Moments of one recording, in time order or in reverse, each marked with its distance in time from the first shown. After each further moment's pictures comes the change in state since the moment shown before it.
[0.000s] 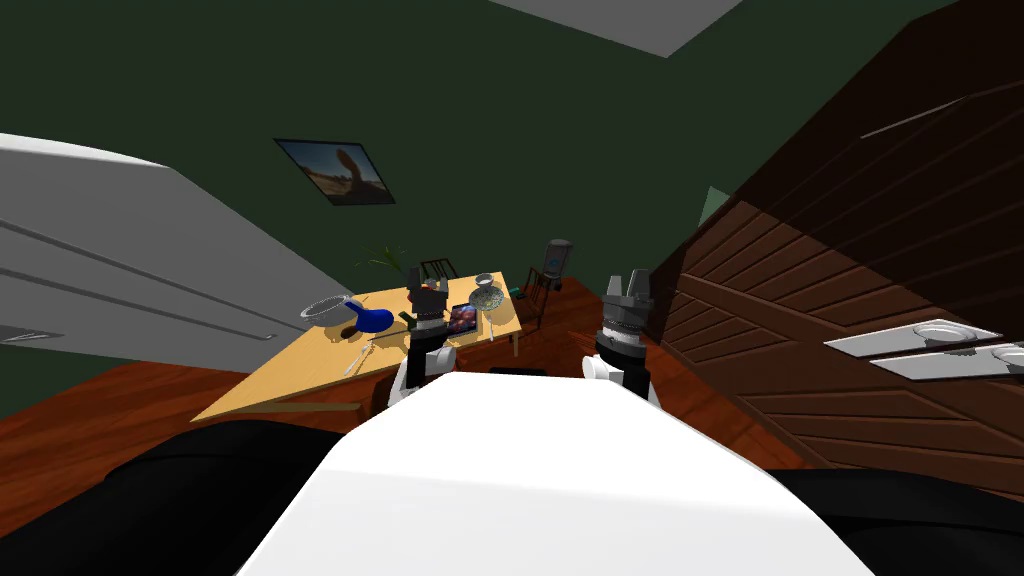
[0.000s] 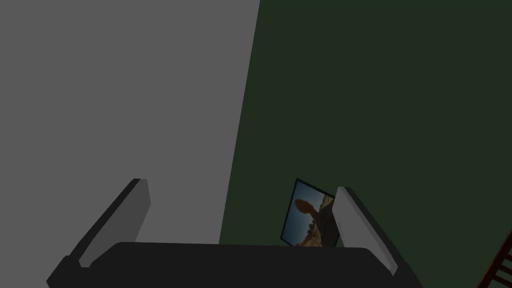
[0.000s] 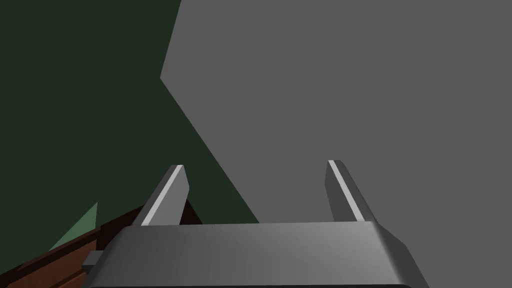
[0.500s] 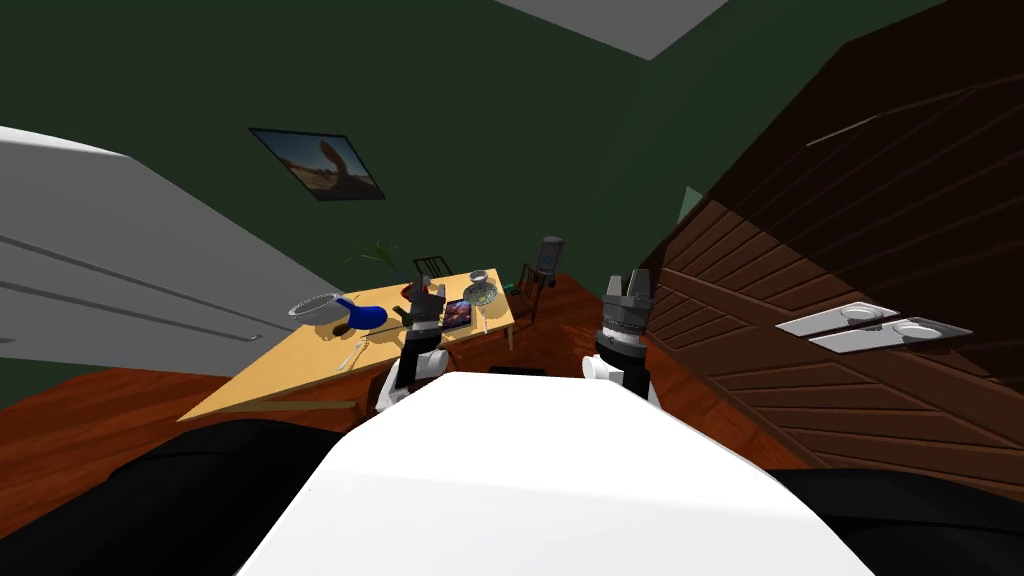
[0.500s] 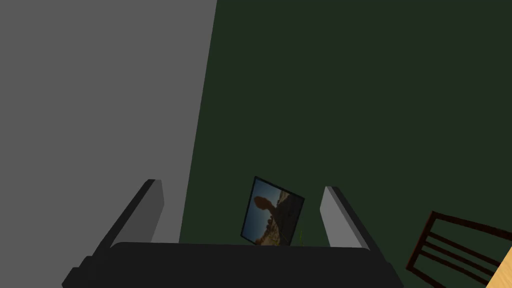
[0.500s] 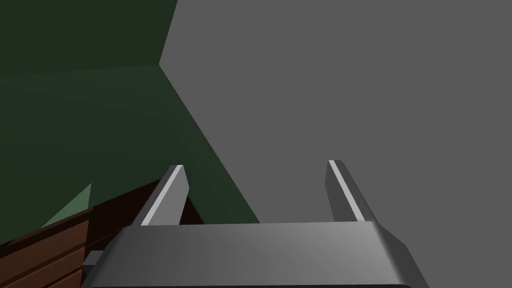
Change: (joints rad) left arm 0.021 0.089 0.053 0.048 0.099 0.075 0.041; right arm 0.000 0.000 0.000 0.000 0.000 0.000 0.000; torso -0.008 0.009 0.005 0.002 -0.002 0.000
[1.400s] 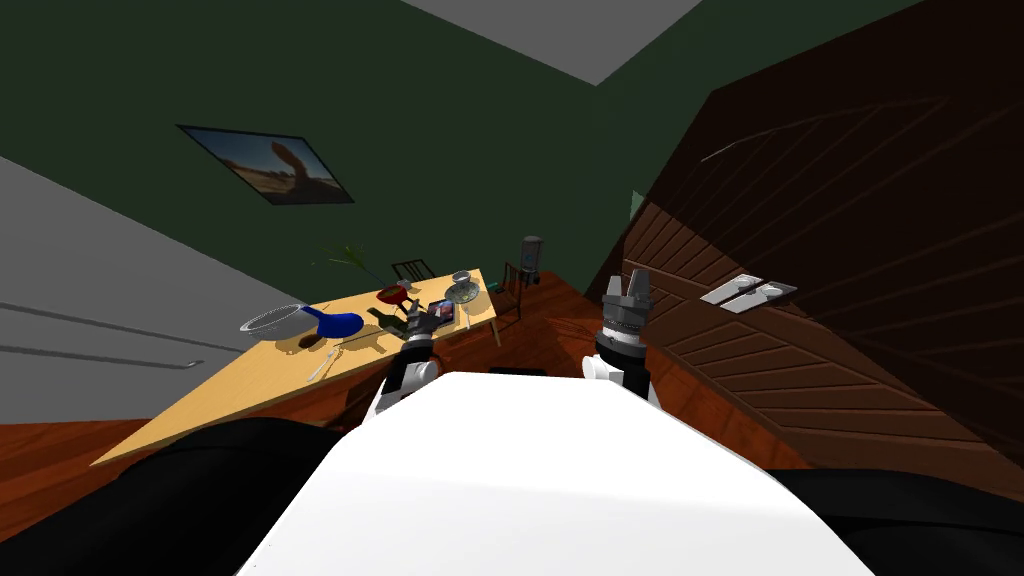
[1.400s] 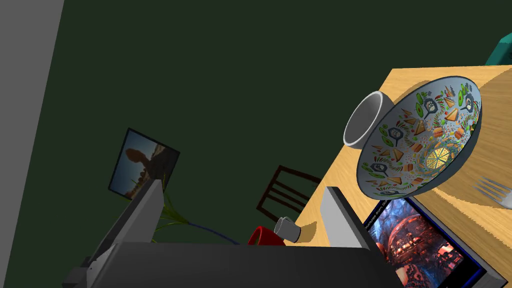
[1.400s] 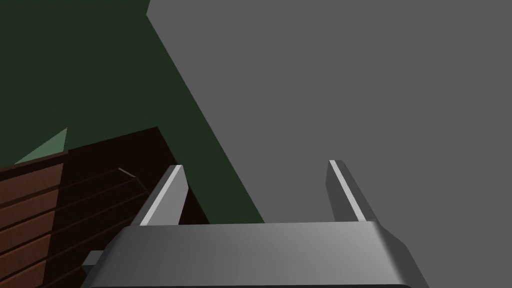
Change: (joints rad) left arm 0.071 0.027 0.104 0.169 0.250 0.194 0.141; right arm 0.000 0.000 0.000 0.000 0.000 0.000 0.000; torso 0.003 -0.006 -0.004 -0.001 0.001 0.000
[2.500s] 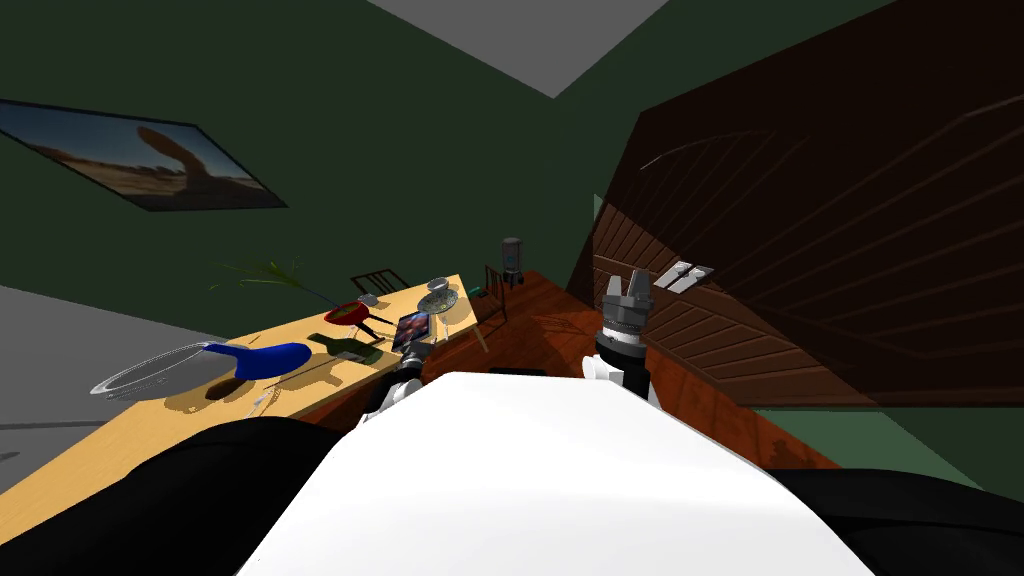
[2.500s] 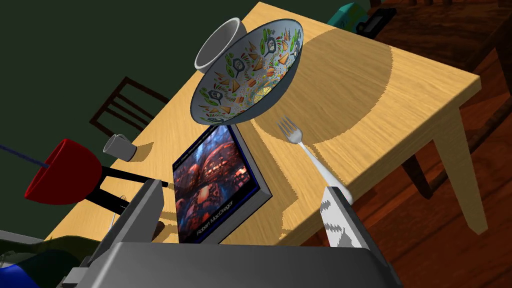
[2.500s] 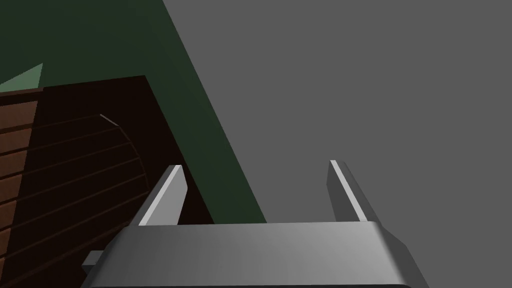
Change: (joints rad) left arm 0.060 0.046 0.100 0.269 0.296 0.221 0.224; right arm 0.000 0.000 0.000 0.000 0.000 0.000 0.000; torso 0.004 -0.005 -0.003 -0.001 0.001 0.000
